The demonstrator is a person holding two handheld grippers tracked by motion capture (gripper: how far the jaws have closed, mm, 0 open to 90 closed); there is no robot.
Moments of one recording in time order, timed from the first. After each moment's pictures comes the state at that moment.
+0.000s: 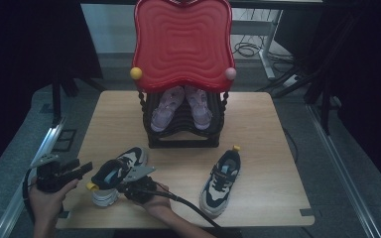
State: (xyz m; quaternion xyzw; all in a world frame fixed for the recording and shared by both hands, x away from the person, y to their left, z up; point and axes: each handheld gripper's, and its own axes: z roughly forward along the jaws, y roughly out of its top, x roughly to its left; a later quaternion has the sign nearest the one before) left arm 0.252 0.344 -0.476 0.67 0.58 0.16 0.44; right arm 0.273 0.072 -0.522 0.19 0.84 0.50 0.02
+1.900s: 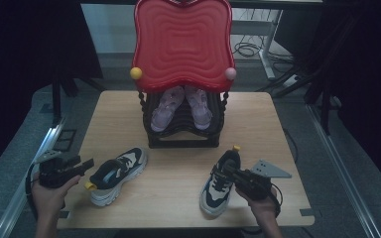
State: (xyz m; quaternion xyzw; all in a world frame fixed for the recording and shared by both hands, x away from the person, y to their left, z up) left arm 0.262 0.339 -0.473 0.67 0.57 0.17 0.44; right arm 0.256 -0.230 -0.462 0.35 0.73 0.56 0.16
